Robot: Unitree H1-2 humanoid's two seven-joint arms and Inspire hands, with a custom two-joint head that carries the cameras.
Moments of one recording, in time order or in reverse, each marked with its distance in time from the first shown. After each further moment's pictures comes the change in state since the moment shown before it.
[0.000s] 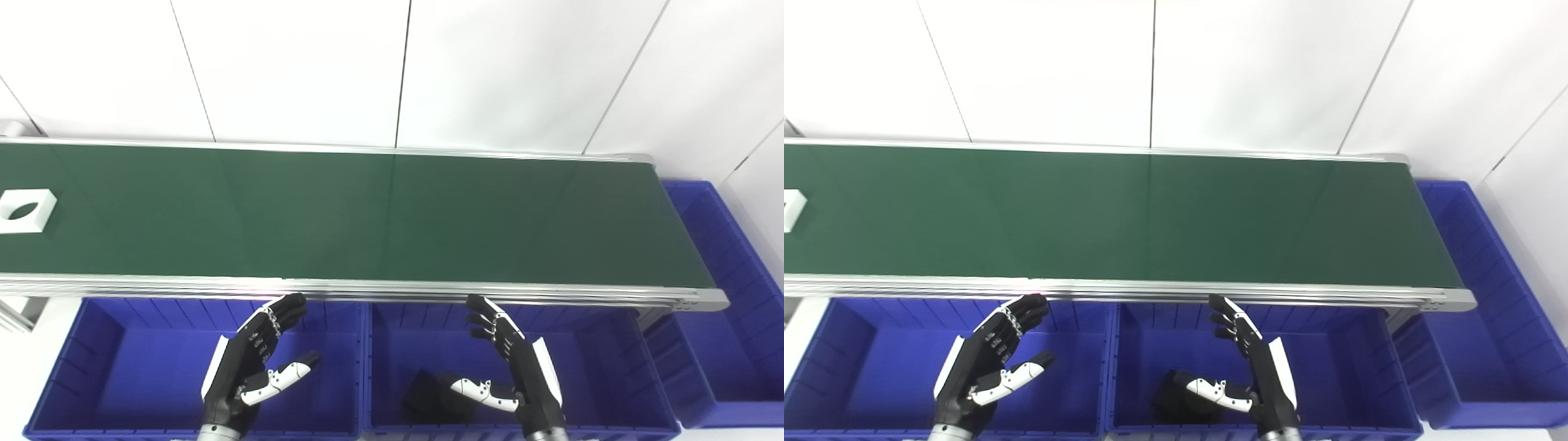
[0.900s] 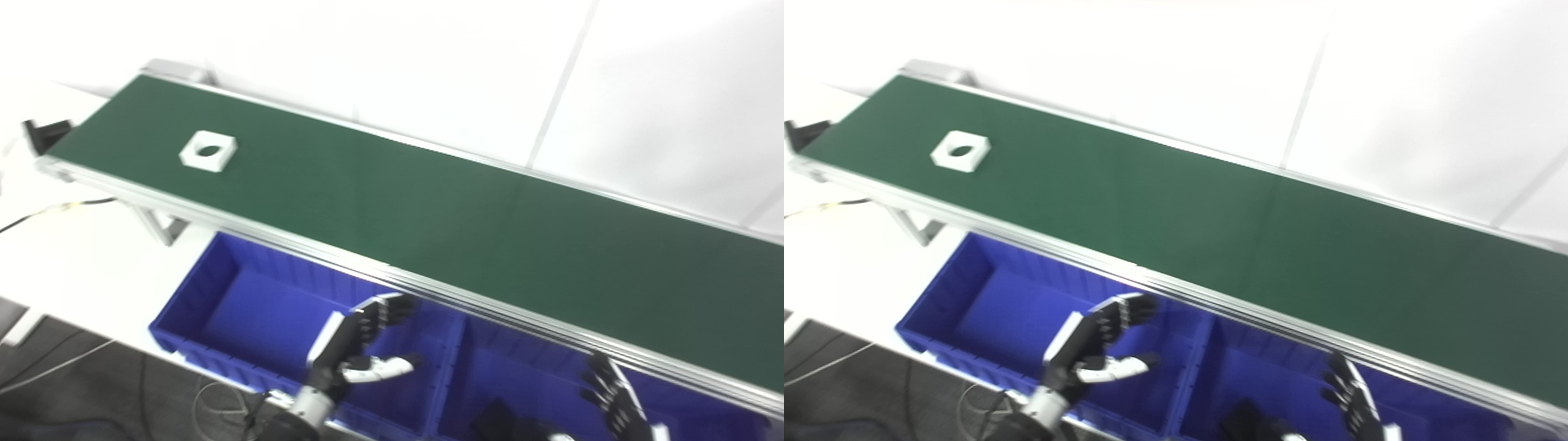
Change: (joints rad) left arm 0.011 -0.076 -0.034 0.047 0.120 -0.008 0.064; right arm 0.007 -0.080 -0.004 0.032 0.126 -0.008 0.038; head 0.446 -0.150
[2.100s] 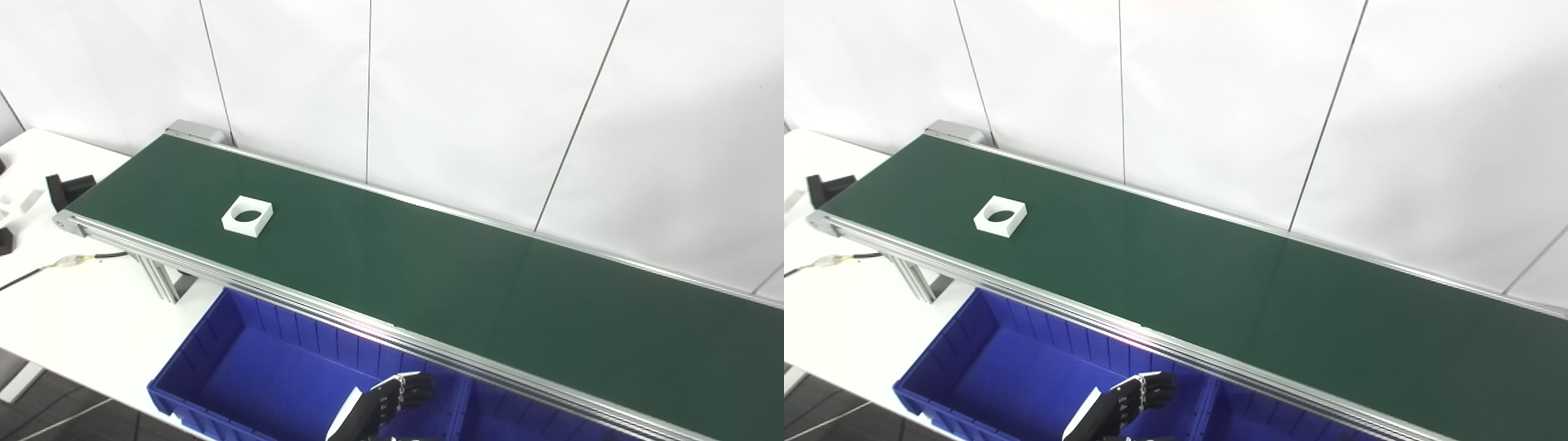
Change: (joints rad) left arm -0.031 0.001 -0.012 0.101 0.012 -0.049 0.011; right arm -0.016 0.002 -0.023 0.086 0.027 -0.002 0.035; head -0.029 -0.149
